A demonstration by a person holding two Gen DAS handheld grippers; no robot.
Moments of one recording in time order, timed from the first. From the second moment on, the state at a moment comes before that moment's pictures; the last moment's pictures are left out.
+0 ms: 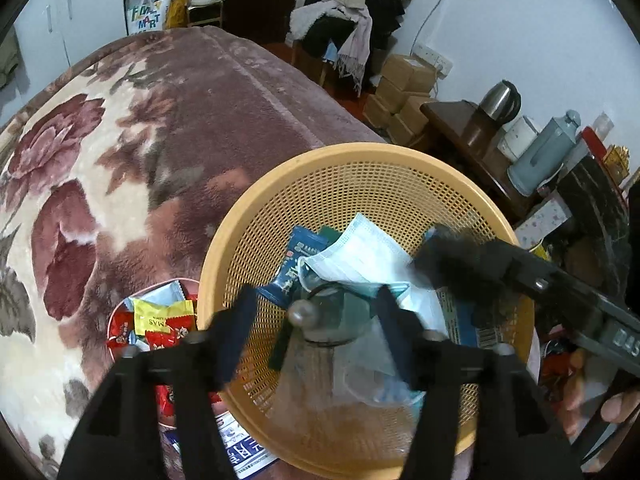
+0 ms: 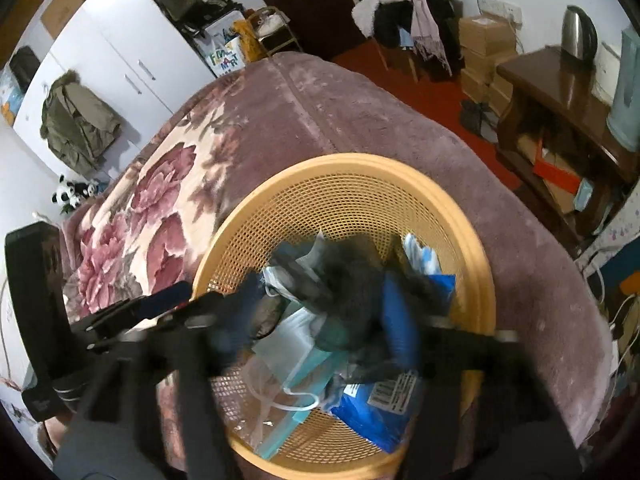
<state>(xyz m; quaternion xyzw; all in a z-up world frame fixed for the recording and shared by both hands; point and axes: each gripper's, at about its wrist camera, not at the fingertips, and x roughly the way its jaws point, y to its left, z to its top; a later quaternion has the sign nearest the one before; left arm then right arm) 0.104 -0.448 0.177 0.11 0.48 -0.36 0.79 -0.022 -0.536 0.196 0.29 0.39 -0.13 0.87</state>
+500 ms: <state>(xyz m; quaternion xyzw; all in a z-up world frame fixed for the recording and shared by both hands) 0.089 -0.421 0.182 0.12 0.48 -0.32 0.81 -0.046 -0.520 0.205 0.27 0.39 -0.17 0.86</state>
